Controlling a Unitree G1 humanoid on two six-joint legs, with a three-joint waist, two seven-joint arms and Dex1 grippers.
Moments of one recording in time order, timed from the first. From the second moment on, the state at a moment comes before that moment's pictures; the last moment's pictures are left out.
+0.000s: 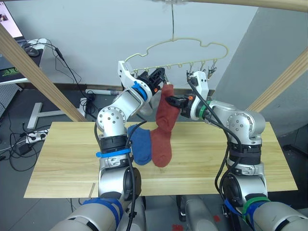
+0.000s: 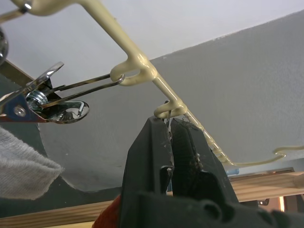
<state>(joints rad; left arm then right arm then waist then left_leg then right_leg) -0.92 -0.04 0.41 0.13 -0.88 0.87 0.08 -0.84 -0.09 -0.17 -0.07 0.53 1.20 0.34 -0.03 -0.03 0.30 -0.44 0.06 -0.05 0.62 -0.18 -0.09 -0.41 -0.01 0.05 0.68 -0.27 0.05</state>
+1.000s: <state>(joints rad) -0.92 -0.03 0.40 0.13 -0.88 0.86 0.08 -0.82 -0.15 -0.13 -0.04 0.53 1.17 0.32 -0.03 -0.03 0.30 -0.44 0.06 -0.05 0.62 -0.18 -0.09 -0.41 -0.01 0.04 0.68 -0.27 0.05</state>
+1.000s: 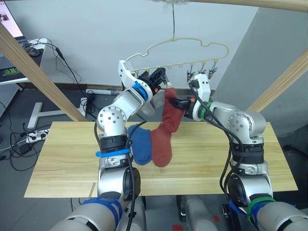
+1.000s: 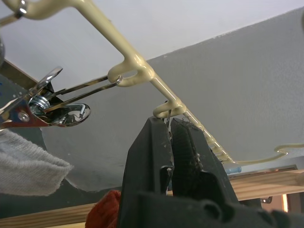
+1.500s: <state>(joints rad) -0.92 -0.04 0.40 0.13 -0.88 0.86 0.08 -0.84 -0.17 -0.16 -0.06 0.56 1.19 0.32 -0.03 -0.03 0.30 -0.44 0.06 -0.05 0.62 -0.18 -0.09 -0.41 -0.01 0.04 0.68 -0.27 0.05</state>
